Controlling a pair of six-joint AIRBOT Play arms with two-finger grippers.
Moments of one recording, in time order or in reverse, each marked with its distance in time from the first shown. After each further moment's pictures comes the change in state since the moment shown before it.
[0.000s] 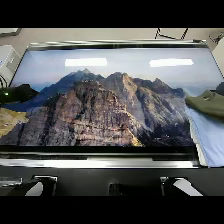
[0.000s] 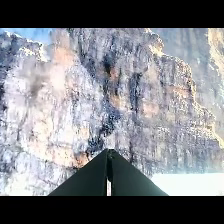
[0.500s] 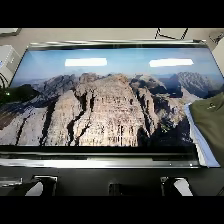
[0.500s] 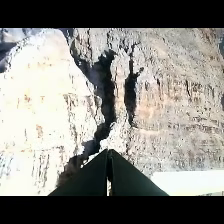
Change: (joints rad) left arm -0.012 -0.004 0.000 -0.006 0.006 0.002; right arm -0.032 0.157 -0.529 -0.240 -0.122 0.003
